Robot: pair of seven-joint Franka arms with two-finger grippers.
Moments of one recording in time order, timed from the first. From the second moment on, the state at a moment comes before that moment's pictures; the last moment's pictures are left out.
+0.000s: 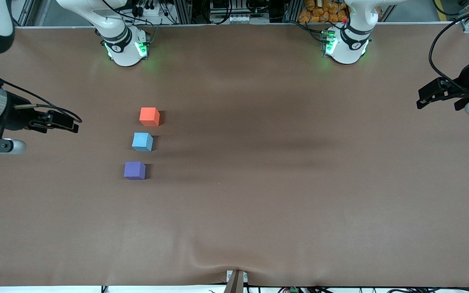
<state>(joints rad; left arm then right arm) 0.07 0.00 -0.12 -1.54 -0.01 1.53 -0.01 0.05 0.23 0.01 -1.30 0.14 1.42 0.13</state>
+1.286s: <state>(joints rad) -0.07 0.00 0.00 -1.51 -0.01 1.45 -0.04 0.00 -0.06 0.05 -1.54 0.01 1.51 0.13</state>
